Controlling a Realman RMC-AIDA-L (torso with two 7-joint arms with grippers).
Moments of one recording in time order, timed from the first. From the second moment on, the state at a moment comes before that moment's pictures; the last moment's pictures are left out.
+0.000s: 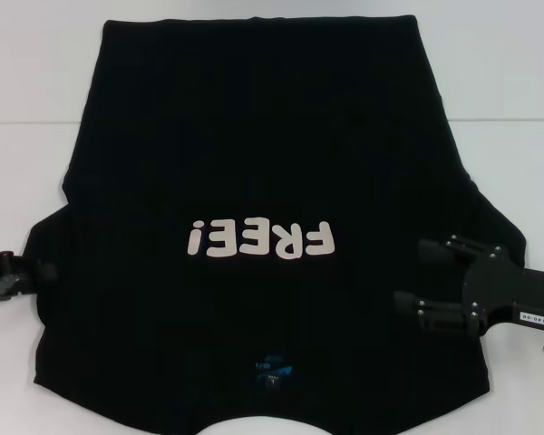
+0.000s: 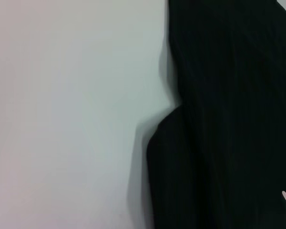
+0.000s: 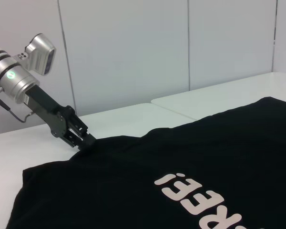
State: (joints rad) left arm -0.53 -1.88 0.50 0.51 2.36 1.23 -2.37; right arm 0.49 2.09 -0.57 -0.54 -2.03 -1.49 1.06
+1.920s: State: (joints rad) left arm -0.51 -1.87 0.45 0.54 2.38 1.29 -2.43; right arm 0.49 2.09 -0.57 -0.54 -2.03 -1.48 1.05
